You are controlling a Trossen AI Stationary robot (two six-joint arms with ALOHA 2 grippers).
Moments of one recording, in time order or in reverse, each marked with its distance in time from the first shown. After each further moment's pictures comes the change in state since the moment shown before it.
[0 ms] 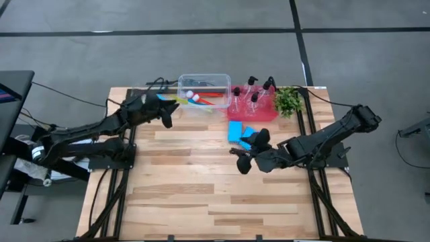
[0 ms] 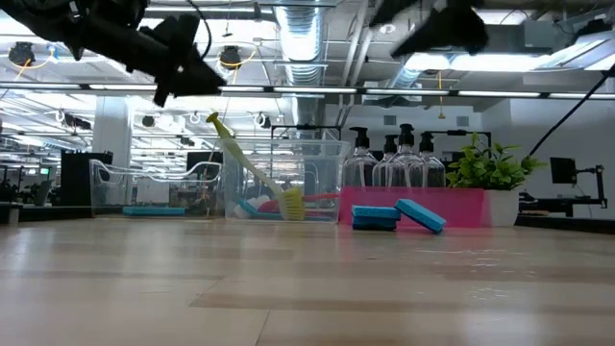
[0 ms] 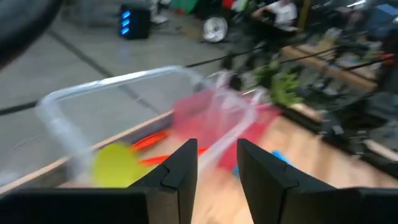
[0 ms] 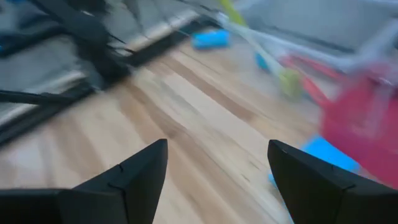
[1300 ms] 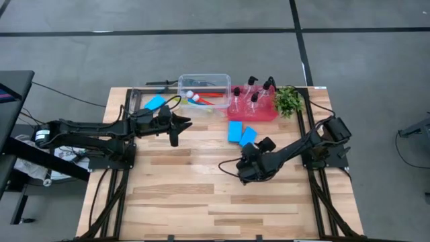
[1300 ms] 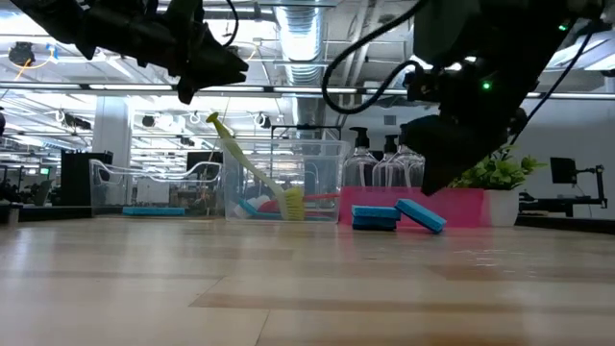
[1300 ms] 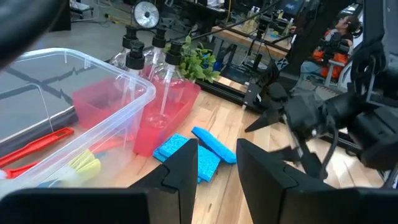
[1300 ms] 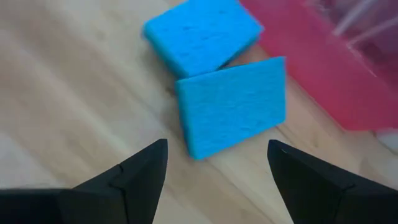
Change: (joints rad) left arm -0.299 0.151 0.000 0.176 0.000 0.002; right arm -0.041 0.416 -0.001 -0.519 -0.029 0.383
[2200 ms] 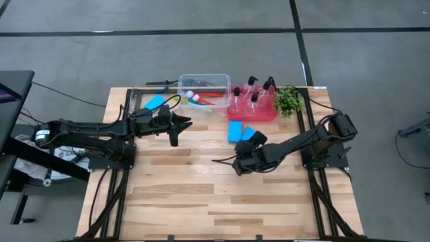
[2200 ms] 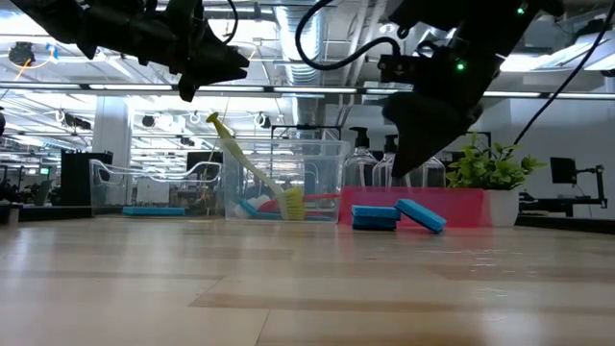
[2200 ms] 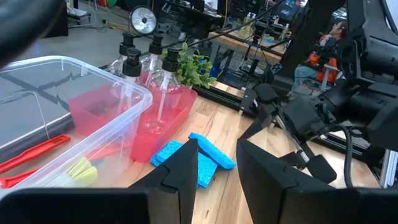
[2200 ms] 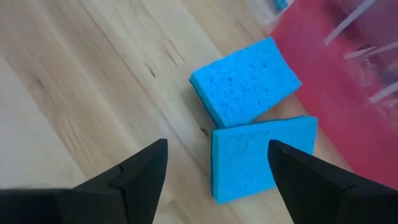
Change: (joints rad) left arm 0.000 0.000 0.000 0.025 0.007 0.004; right arm -0.094 -0.081 0.001 0.210 -0.088 -0.406
